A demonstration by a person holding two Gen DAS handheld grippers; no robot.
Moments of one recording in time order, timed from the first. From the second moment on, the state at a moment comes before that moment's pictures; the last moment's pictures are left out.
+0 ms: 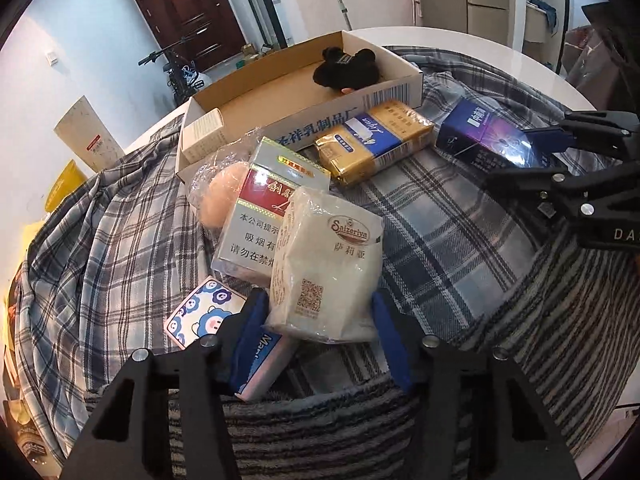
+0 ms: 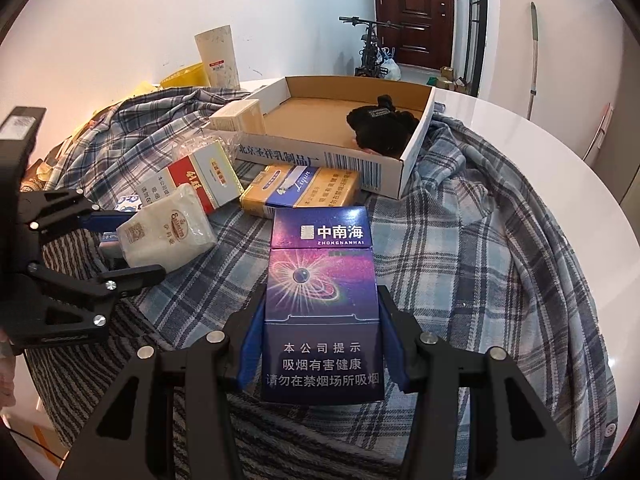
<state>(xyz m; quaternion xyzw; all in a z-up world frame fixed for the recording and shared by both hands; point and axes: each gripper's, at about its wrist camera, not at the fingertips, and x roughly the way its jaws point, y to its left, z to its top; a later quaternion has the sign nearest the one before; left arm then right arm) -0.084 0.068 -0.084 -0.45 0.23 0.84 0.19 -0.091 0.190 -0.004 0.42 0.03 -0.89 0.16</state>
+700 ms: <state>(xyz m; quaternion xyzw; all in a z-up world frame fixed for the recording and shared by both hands) -0.040 0.046 -0.020 -0.37 0.14 0.89 0.24 -0.078 0.195 0.015 0.39 0.03 -0.91 0.13</state>
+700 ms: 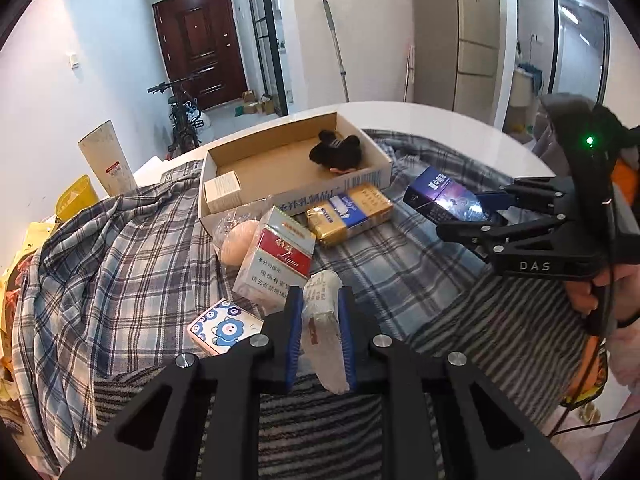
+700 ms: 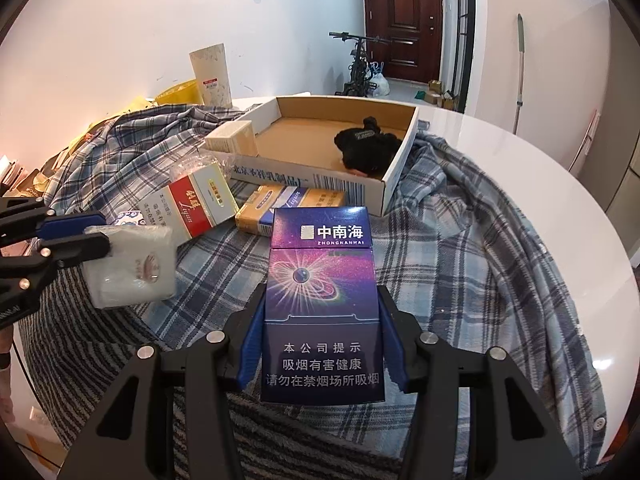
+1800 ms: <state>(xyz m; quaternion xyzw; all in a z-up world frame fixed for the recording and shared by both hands) -0.048 0.053 -0.078 -0.45 0.14 0.84 0.26 -0.061 0.203 0.030 0.38 0.03 -0.92 0.13</state>
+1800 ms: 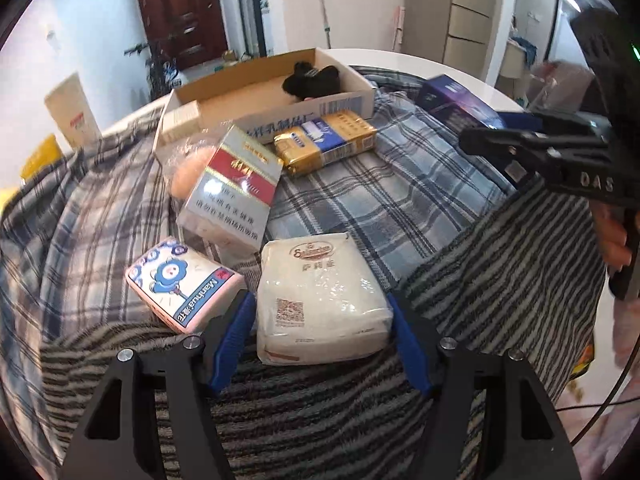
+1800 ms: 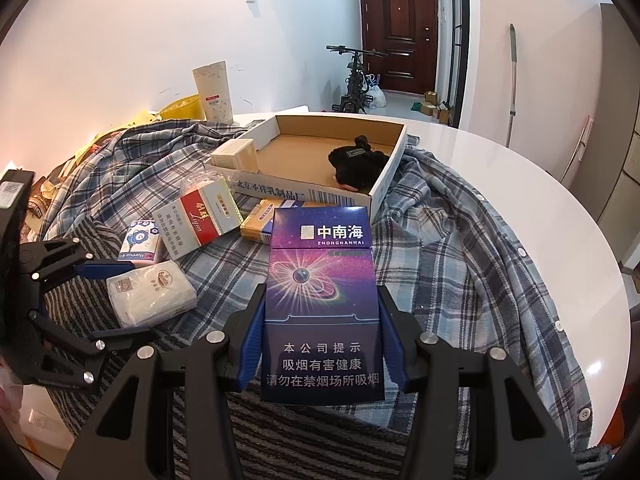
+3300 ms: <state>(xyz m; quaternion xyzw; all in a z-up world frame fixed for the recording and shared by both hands) -0.170 0.071 0.074 -0.25 0.01 0.95 0.19 -0.176 0.183 0.164 0.24 -0.07 -0.96 0.08</state>
